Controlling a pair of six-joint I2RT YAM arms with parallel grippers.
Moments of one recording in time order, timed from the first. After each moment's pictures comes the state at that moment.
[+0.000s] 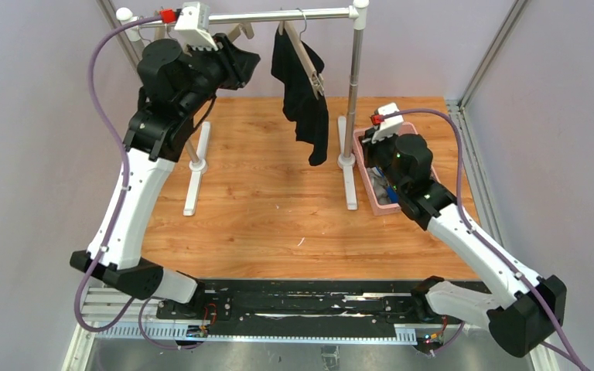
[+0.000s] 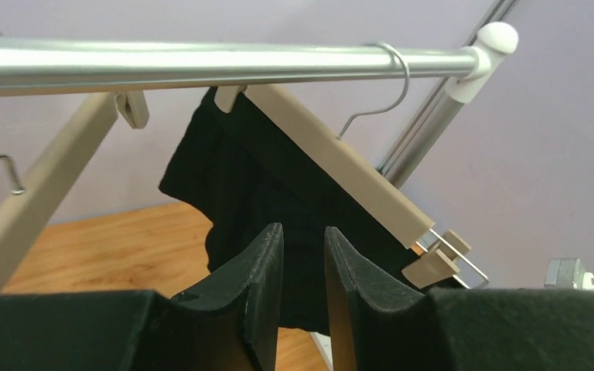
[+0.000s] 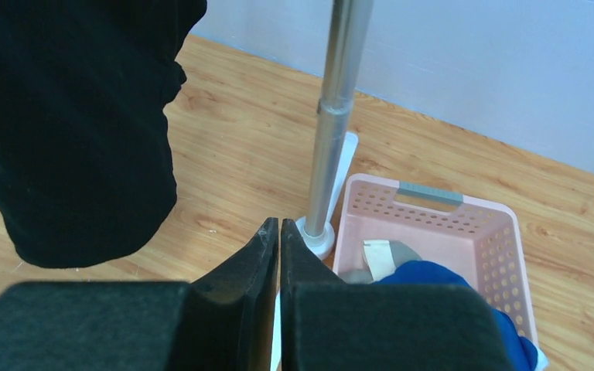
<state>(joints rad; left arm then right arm) -0.39 1.39 1.90 -0.41 0.09 -0.33 0.54 1.06 0.95 0.00 0.15 -0.06</state>
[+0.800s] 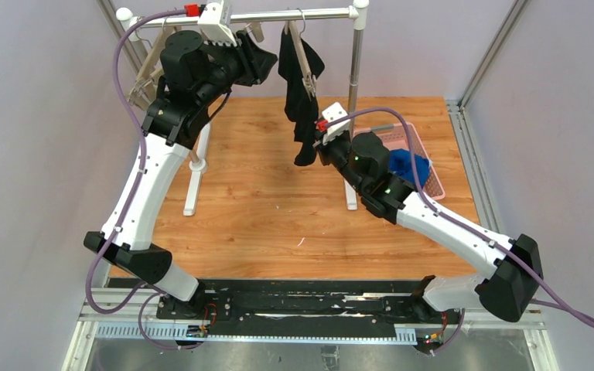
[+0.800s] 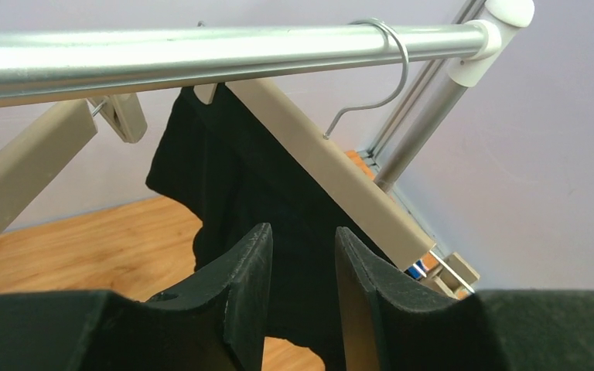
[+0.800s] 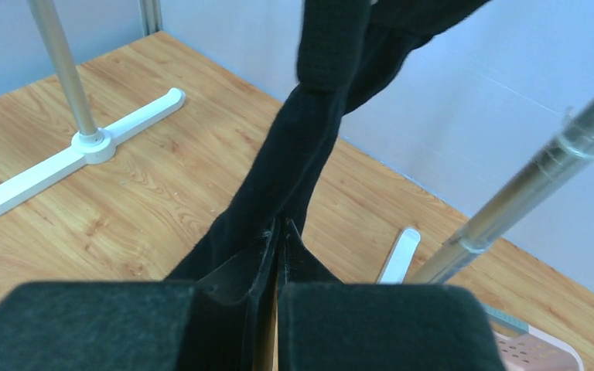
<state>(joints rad) -0.41 1.52 1.98 -0.42 0.13 -0.32 0.81 1.29 1.10 0.19 0.22 -0.19</state>
